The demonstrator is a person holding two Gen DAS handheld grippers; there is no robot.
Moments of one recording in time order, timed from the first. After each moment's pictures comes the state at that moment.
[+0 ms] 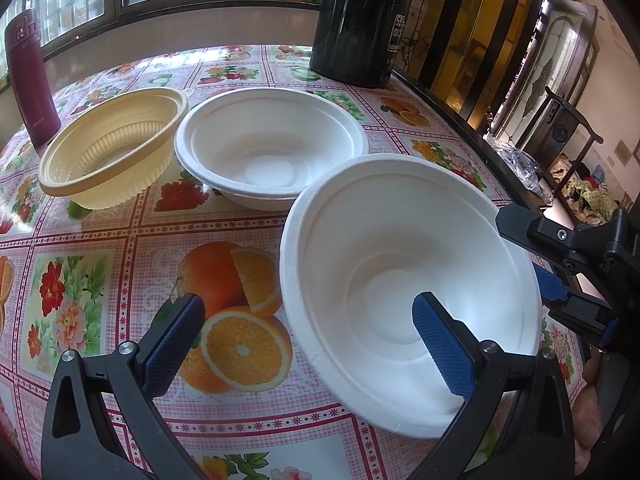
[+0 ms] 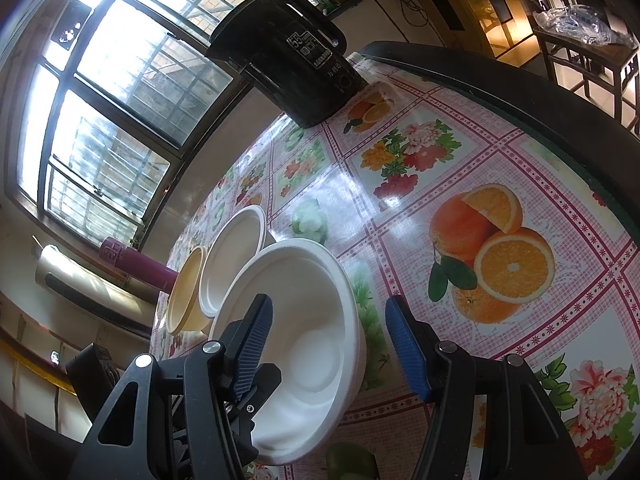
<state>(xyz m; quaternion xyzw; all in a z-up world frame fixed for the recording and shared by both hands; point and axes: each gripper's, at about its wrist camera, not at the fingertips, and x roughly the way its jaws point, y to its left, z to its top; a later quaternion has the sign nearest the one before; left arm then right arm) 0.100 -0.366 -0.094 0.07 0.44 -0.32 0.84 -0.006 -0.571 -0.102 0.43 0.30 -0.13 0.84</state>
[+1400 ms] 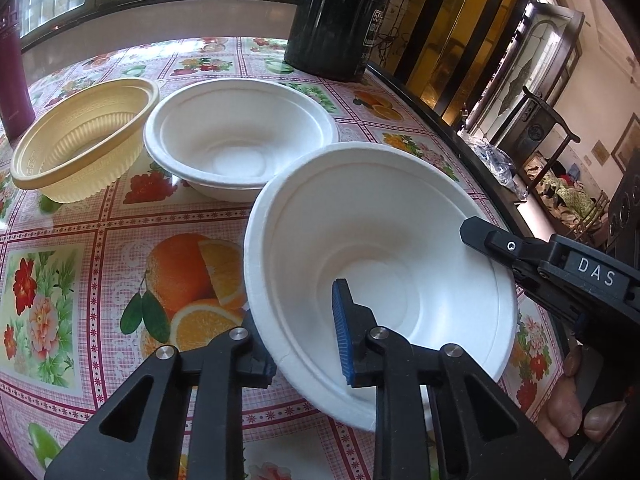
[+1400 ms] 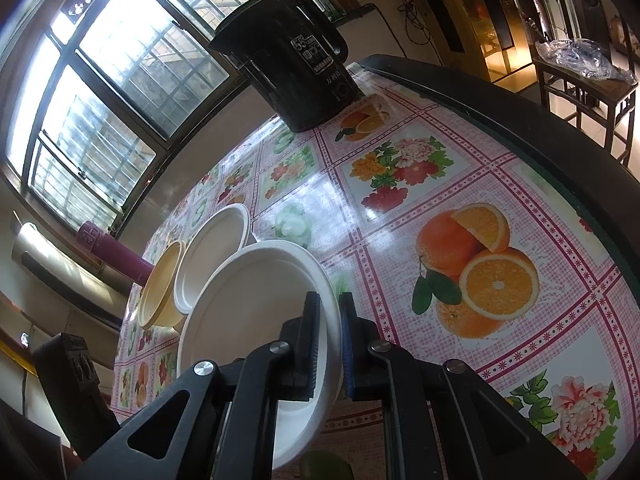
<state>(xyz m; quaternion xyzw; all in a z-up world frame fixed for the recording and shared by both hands) 0.101 -0.371 -0.095 0.05 0.45 -0.37 0.81 -0.002 -0.565 -0.099 0.37 0.31 -0.16 0.86</state>
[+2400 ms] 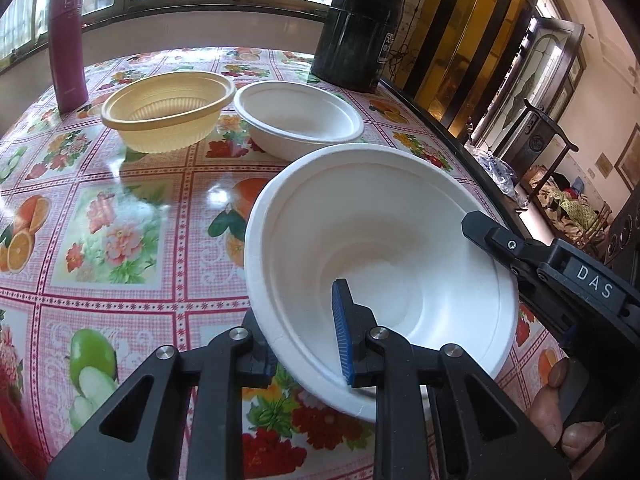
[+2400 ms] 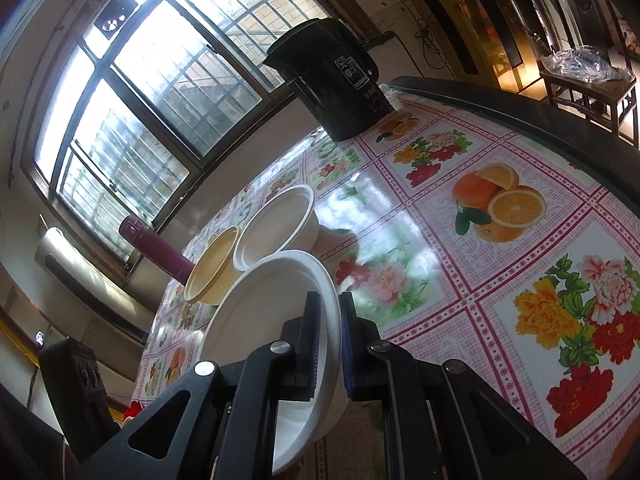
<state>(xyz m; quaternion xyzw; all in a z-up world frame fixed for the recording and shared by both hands) 0.059 -0.287 -0.080 0.03 0.43 -0.34 0.83 -0.046 -0.484 -0.090 0.37 0.24 -0.14 0.89</state>
